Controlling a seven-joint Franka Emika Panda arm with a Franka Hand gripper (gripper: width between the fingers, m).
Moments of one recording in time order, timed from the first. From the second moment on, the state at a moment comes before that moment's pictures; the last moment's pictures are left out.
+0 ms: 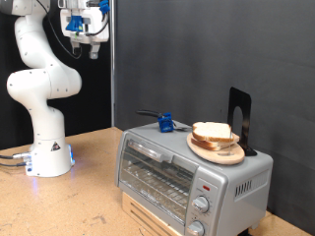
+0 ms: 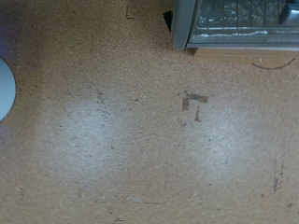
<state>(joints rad) -0.04 -0.79 0.03 -2.38 0.03 1.60 2.27</state>
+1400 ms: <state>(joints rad) 0.16 -0.68 -0.13 -2.34 0.03 1.75 1.13</state>
